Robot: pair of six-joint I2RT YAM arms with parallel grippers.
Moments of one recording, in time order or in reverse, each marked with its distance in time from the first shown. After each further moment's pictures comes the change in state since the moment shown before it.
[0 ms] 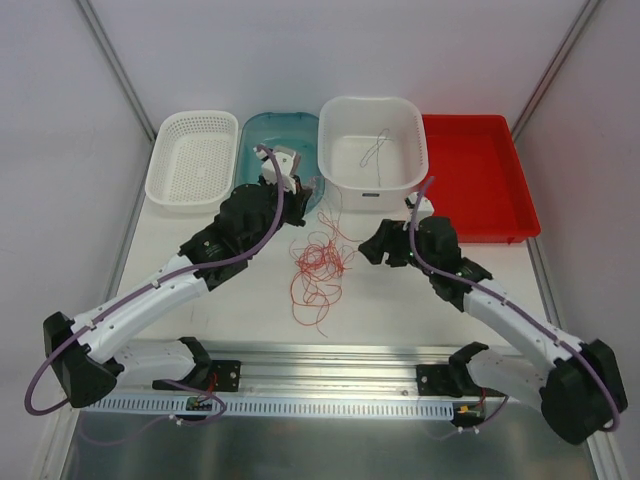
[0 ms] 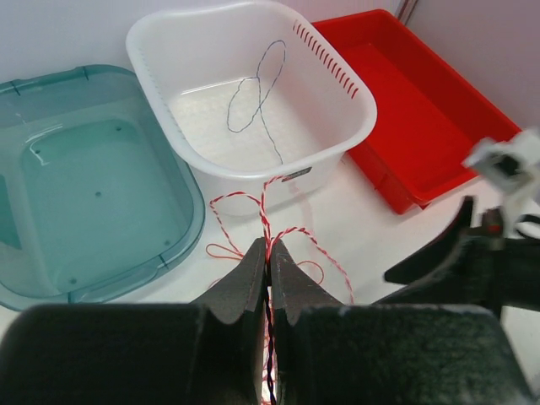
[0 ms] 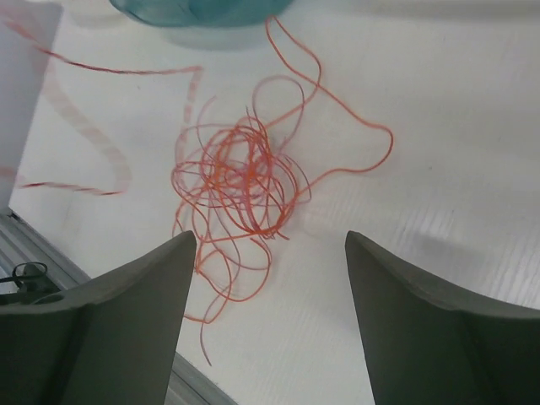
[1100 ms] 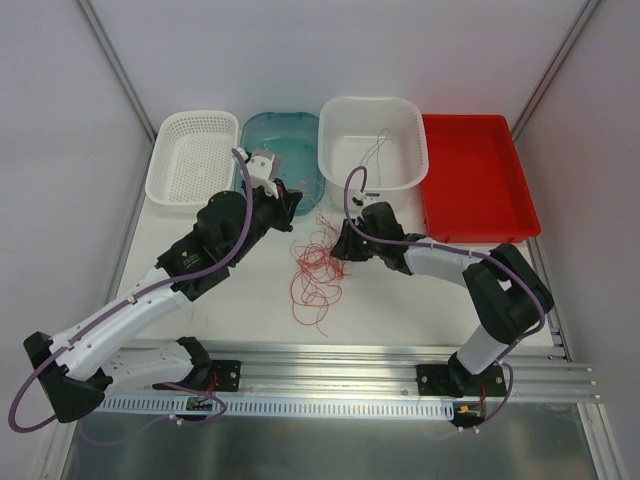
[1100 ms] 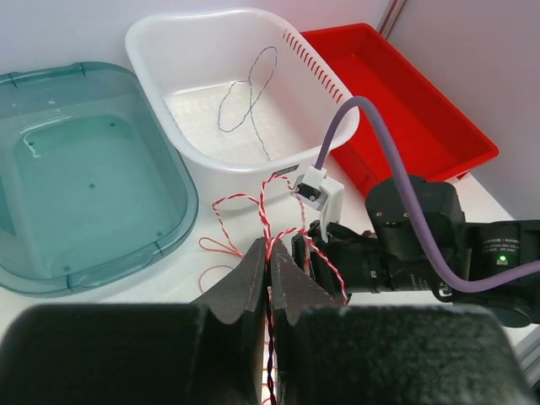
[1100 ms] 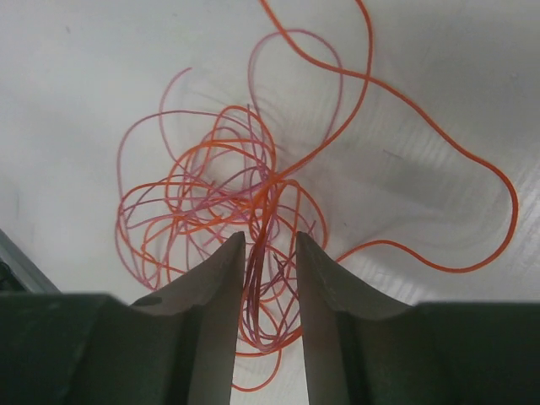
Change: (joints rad) left arm 0.000 -0.119 -0.014 -0.068 0.014 -0.053; right arm 0.101 0.643 0.229 0.151 -0.071 0.053
